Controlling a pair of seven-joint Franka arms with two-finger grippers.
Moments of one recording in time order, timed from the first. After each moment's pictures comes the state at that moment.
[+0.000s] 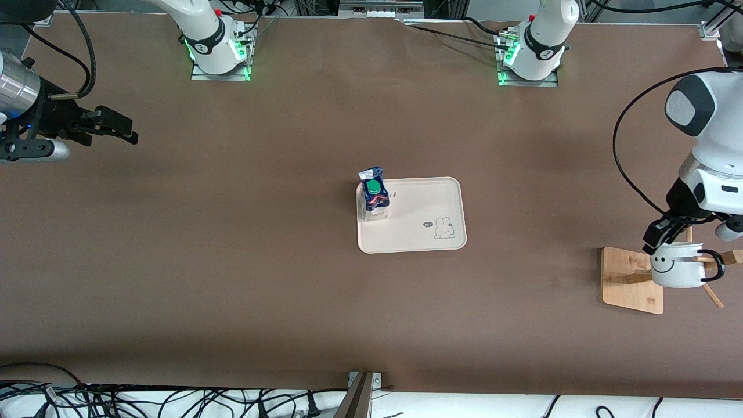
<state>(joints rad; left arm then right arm) 0.11 0.14 0.00 -2.01 0.04 2.59 -0.44 0.37 0.04 -0.33 -1.60 0.08 1.54 0.02</state>
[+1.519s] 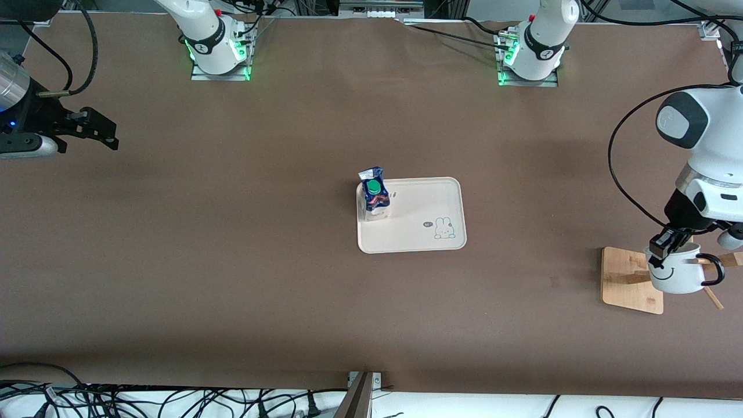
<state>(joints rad) 0.14 0.20 -0.03 -2.00 -0.05 2.76 -0.39 0.04 -0.01 0.00 -1.66 -0.02 1.66 -0.05</state>
